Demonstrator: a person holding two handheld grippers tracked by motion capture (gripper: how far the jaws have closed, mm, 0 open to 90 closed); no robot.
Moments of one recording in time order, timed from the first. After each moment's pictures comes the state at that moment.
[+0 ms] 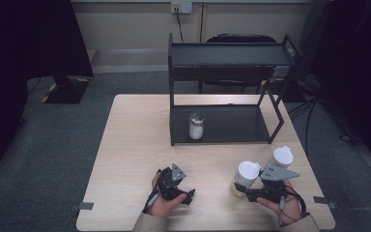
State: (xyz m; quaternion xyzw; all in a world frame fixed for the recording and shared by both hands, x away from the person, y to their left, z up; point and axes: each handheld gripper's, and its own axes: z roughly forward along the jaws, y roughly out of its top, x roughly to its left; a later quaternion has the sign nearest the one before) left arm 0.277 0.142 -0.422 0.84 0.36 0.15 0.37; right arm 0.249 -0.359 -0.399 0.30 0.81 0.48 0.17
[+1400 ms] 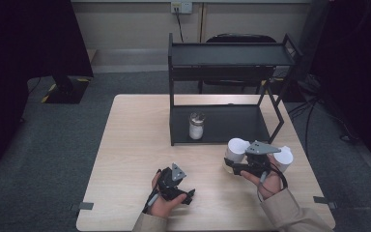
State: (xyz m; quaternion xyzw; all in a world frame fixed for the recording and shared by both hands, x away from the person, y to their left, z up) left arm 0.277 0.142 -0.422 0.84 0.36 0.15 0.37; right arm 0.296 -0.308 -0.380 0.36 0.79 0.45 0.21
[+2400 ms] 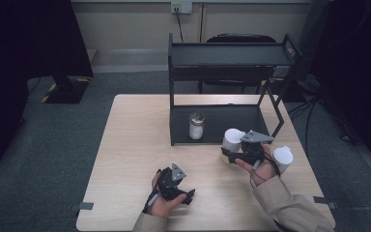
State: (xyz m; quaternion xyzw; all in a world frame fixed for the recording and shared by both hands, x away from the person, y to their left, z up) left arm 0.277 0.142 -0.422 0.84 0.36 0.15 0.37; right arm 0.327 -0.291 -0.378 0.38 0.78 0.44 0.22
